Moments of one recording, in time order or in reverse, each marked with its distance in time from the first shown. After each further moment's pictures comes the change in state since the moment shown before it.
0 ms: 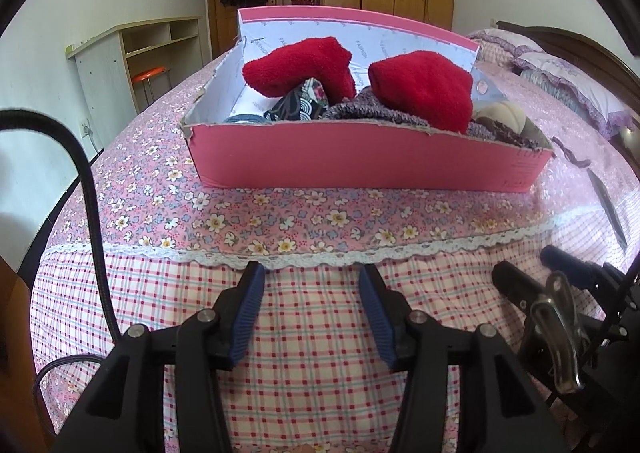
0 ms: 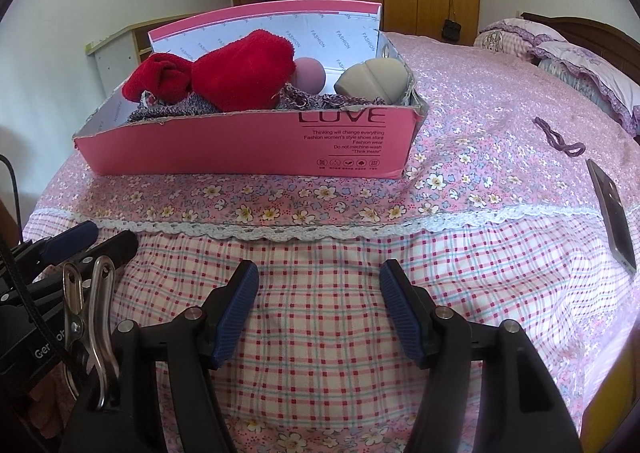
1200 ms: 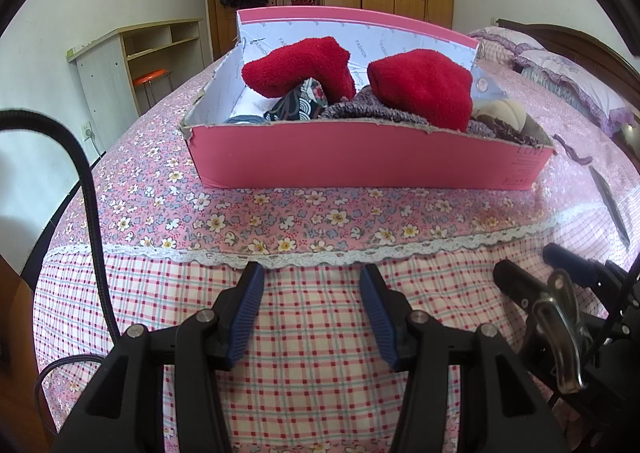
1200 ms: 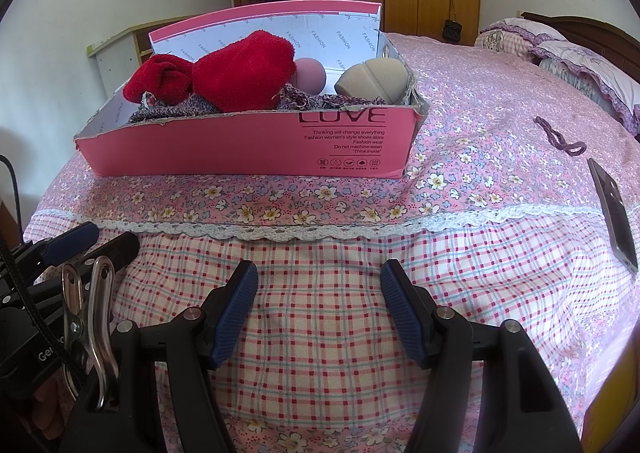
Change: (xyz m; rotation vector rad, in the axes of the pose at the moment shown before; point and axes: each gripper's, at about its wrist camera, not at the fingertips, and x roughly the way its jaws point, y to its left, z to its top) left arm -0.001 -0.004 0.000 0.007 -0.001 0.011; right arm 0.000 0.000 0.000 0.003 -0.001 0.003
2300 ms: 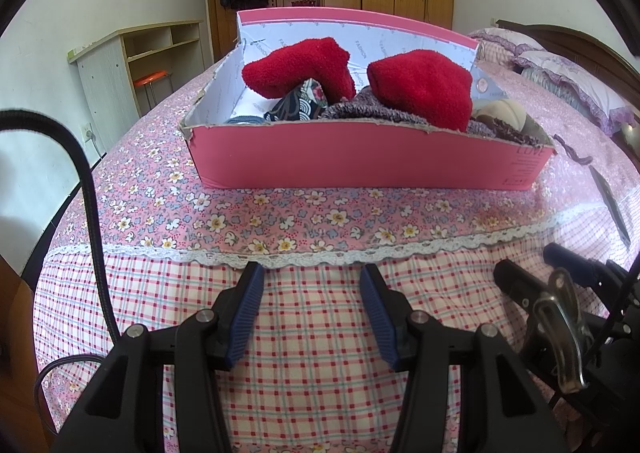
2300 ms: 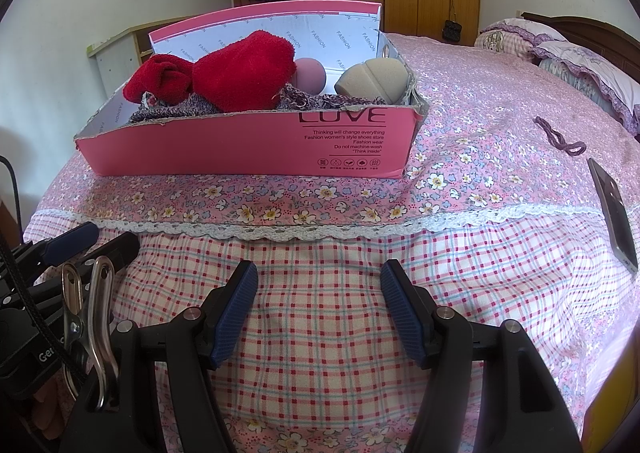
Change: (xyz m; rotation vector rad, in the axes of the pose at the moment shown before) left arm 0.000 0.000 0.000 0.000 -0.003 0.001; right arm 0.000 0.000 0.000 0.002 -0.001 0.002
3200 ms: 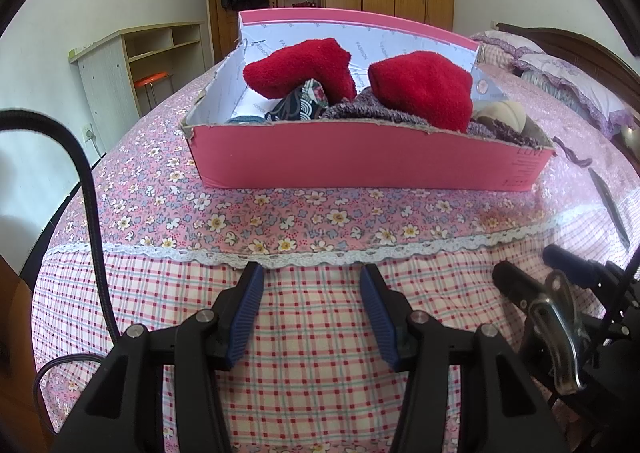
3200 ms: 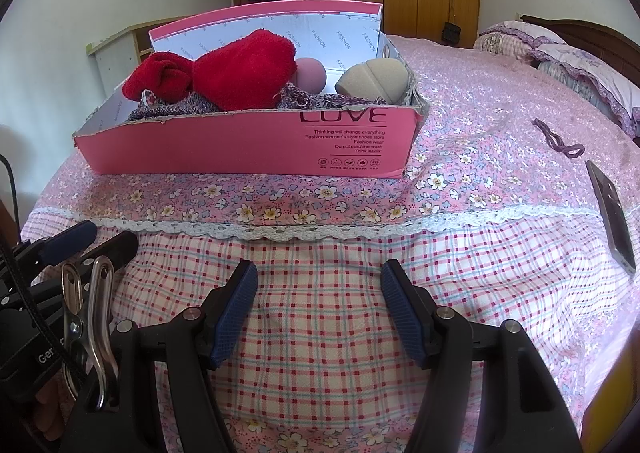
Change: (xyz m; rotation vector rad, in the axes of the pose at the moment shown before) left arm 0.002 0.000 0.000 -0.005 -0.009 -0.001; right arm 0.001 0.002 0.000 -0.008 -0.003 -0.012
